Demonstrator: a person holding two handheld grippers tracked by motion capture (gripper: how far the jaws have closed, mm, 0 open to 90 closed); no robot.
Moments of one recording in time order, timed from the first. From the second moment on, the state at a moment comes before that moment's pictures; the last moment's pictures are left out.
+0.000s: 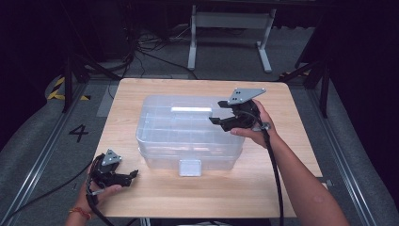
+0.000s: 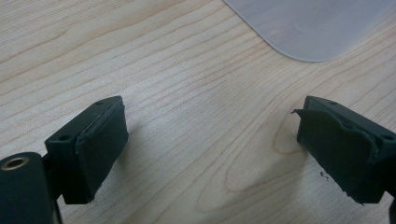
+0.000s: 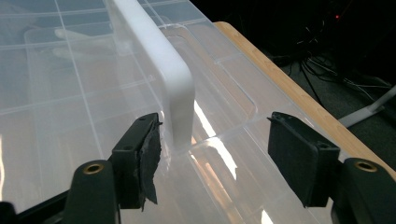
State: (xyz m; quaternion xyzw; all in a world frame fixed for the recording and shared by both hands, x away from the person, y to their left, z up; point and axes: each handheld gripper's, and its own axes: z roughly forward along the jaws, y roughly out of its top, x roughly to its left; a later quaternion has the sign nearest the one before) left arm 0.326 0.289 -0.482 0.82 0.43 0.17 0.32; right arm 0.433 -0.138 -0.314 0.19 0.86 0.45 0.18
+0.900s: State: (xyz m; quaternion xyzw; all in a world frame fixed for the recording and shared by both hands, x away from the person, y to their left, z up) left arm 0.325 0.289 -0.482 0.82 0.44 0.17 0.32; right arm 0.437 -0.110 -0.305 0.16 0.88 0.42 0.17
